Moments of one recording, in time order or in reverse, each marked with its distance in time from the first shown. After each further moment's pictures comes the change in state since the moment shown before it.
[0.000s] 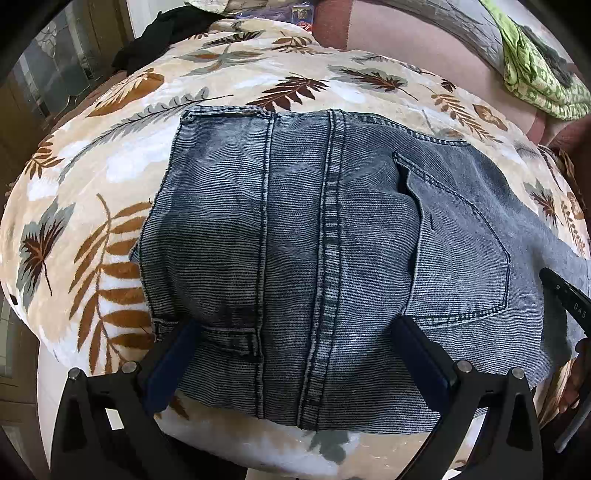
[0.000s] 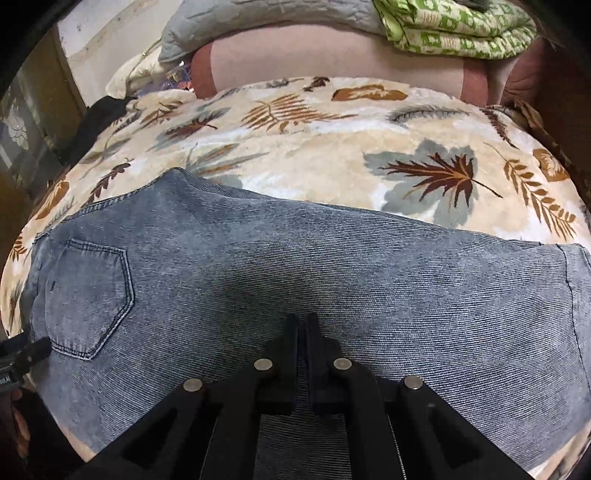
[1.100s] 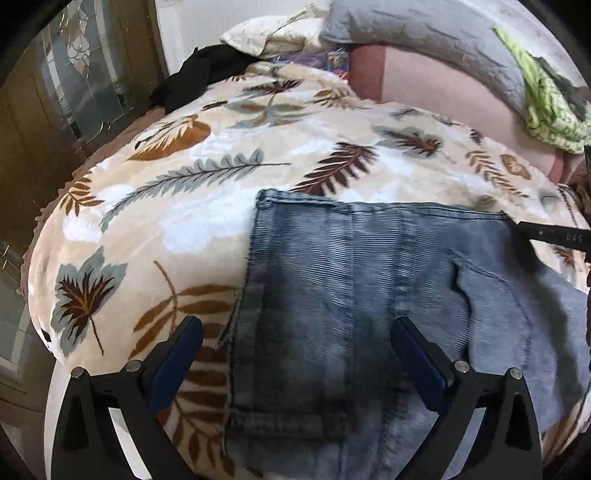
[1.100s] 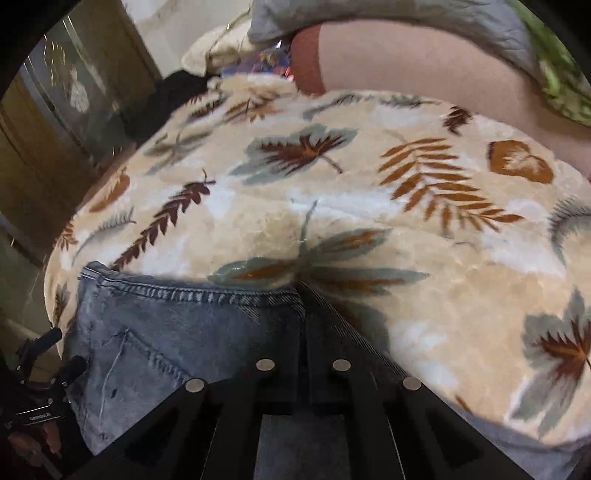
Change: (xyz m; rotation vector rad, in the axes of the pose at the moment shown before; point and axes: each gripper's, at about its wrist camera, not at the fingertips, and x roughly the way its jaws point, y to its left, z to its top) left arm -0.026 0.031 0.034 -0.031 -0.177 0.087; right arm 0.042 0.077 0.118 -0.184 0.076 0.265
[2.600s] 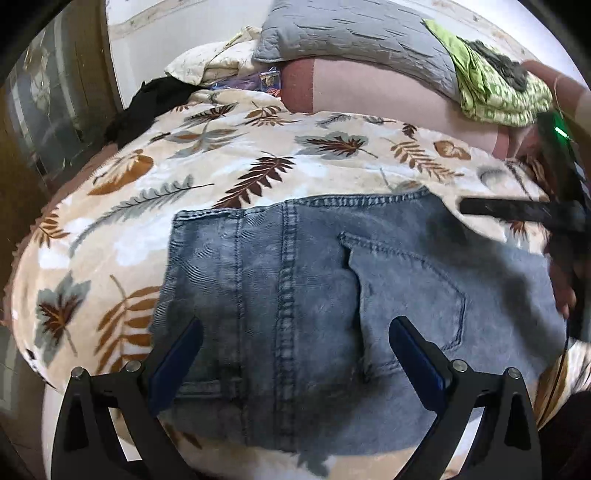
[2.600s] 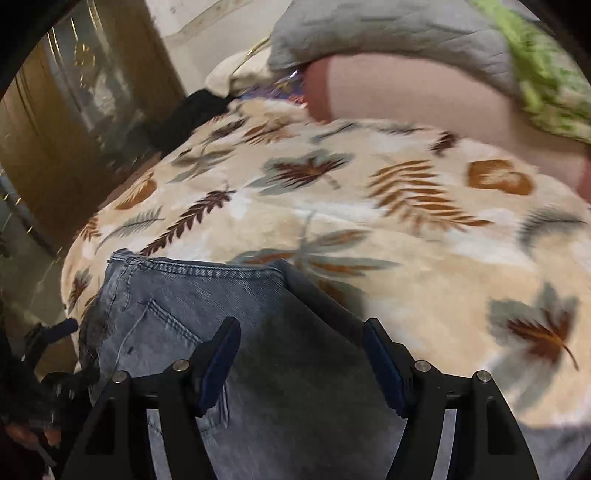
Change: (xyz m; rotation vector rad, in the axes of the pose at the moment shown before) left arm -0.037 -0.052 -0.023 0.135 -0.073 -0.105; right arm -0.018 -0.006 -0.014 -0.073 -0.054 0.072
